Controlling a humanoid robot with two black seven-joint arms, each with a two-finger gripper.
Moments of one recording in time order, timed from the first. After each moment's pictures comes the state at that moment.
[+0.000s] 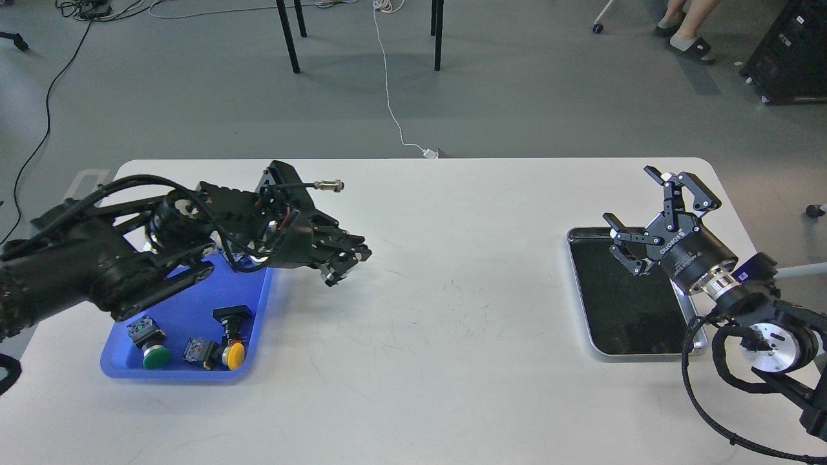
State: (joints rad) left arm -1.00 0.49 -0.17 -1.03 2.05 -0.24 -0.49; right arm 0.52 -0.62 0.44 0.98 0.05 0.45 0.49
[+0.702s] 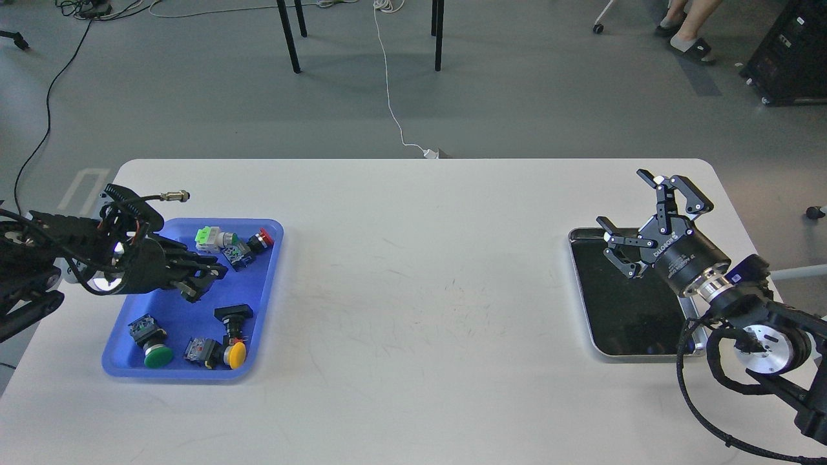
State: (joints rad) left arm -0.85 0.78 -0.16 -0.98 1.98 -0.25 -0.49; right arm 0.52 -0.61 0.43 0.98 0.04 0.45 0.49
